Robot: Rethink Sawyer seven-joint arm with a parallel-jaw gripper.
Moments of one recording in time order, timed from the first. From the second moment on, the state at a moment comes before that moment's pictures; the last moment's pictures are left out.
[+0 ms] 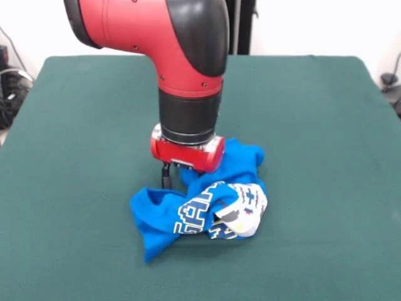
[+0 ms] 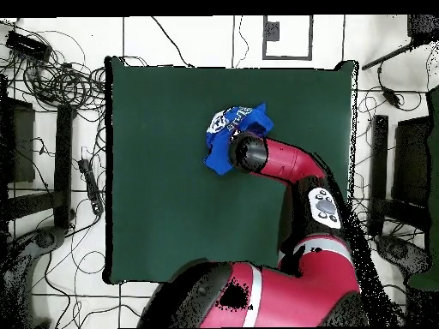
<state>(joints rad) -0.24 -0.30 -0.02 1.34 0.00 0.35 1.87</state>
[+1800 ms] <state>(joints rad) -0.08 -0.42 -0.10 1.50 0.20 0.25 1.87</state>
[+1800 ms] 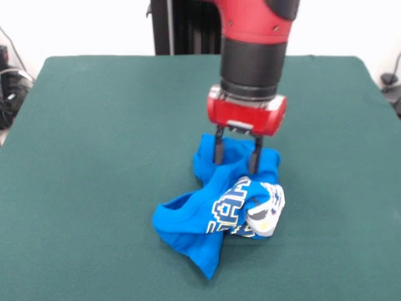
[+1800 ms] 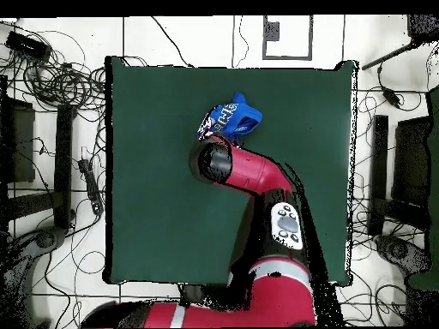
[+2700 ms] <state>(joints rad) -0.13 -0.29 -0.13 1.41 0.19 0.21 1.87</state>
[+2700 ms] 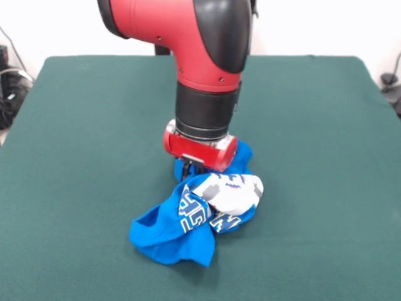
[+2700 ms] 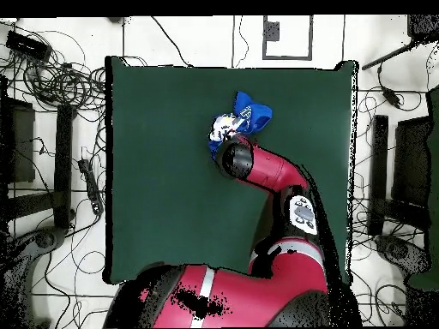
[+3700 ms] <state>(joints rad) -0.50 -0.66 -0.10 1.61 0.05 0.41 1.87</state>
